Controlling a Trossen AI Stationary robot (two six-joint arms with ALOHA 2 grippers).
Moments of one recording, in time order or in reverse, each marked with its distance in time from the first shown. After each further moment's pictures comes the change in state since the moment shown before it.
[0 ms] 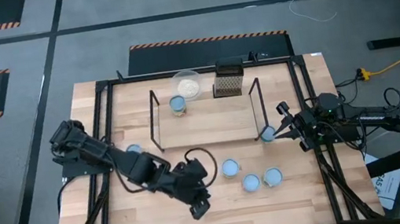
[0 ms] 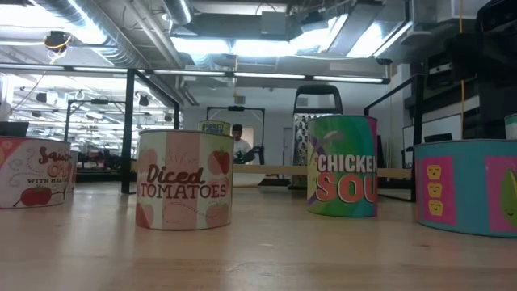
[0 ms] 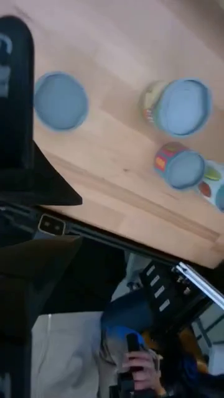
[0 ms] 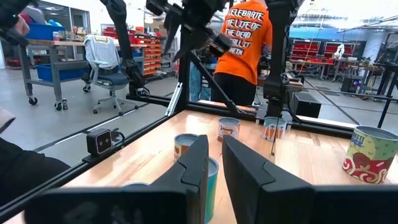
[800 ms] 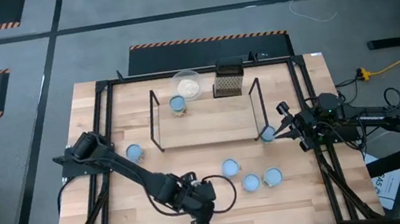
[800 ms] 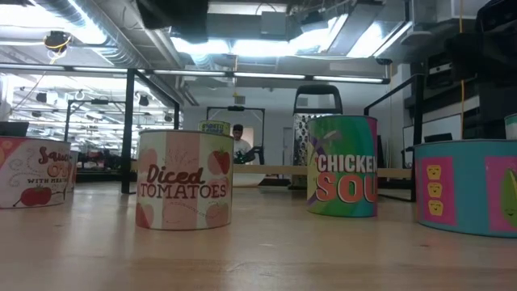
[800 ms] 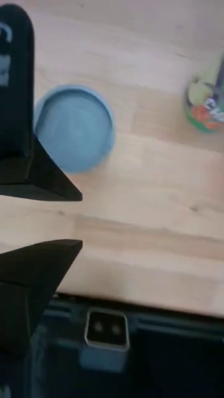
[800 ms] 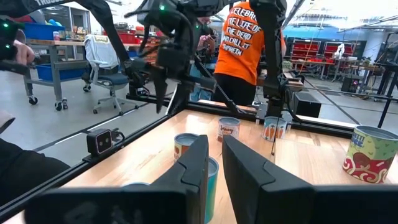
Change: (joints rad) left arm -0.032 0.241 0.000 -0.077 0.025 0.304; right arm 0.000 0.000 0.000 -0.001 0.000 0.000
